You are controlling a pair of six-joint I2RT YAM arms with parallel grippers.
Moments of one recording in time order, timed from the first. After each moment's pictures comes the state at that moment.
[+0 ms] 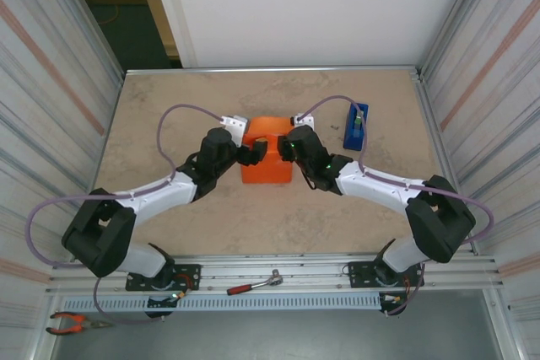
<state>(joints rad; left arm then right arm) -0.63 1.40 0.72 0.29 -0.11 -0.13 0.79 1.50 0.90 0.05 0.38 0.51</state>
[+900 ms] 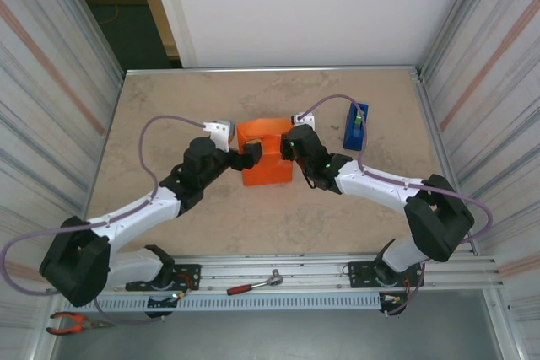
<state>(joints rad) -0.63 1.22 0.61 0.32 -0.05 -0.33 0.79 1.50 0.91 0.05 0.40 0.52</state>
